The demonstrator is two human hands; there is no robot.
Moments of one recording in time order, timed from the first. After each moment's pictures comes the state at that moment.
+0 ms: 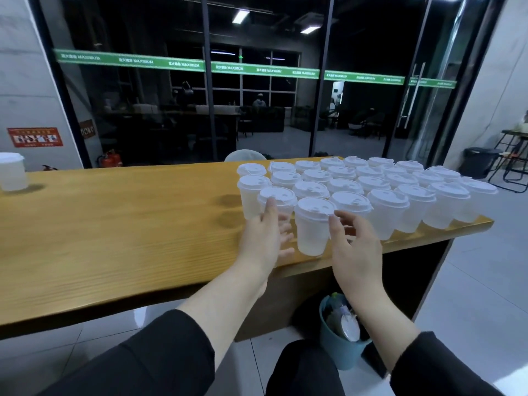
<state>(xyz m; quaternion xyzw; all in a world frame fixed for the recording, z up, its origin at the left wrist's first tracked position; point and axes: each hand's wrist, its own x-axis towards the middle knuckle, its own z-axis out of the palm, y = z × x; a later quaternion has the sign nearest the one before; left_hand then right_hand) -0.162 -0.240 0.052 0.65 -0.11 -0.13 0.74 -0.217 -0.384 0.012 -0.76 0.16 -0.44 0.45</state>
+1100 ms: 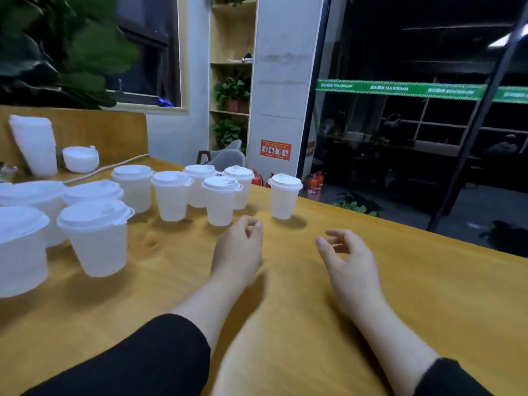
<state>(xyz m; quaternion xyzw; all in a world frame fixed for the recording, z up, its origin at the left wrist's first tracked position) 0.235 0.289 0.001 0.80 0.17 0.29 0.50 0.284 0.103 -0.008 -0.83 -0.16 -0.17 0.50</state>
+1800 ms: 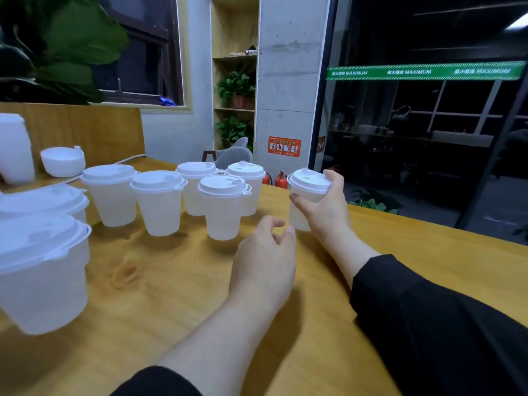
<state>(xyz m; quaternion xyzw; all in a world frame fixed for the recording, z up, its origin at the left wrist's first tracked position) 0.294 0.302 -0.011 0.82 0.15 0.28 0.48 0.463 0.229 -0.004 -0.80 -0.19 -0.18 0.55</state>
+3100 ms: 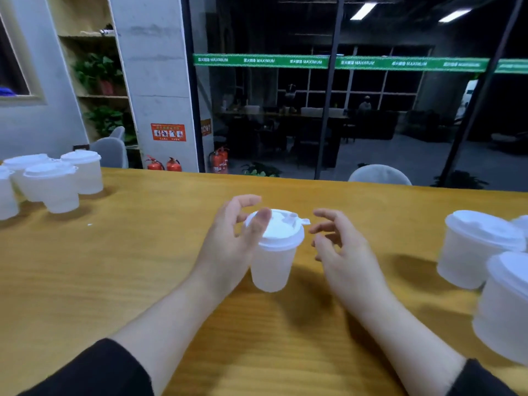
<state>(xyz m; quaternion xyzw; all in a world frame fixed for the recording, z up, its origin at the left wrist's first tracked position) 0.145 0.012 0.017 0.77 -0.13 0.16 0.61 0.138 -0.180 0.001 -0.82 -0.08 -0.22 0.53</state>
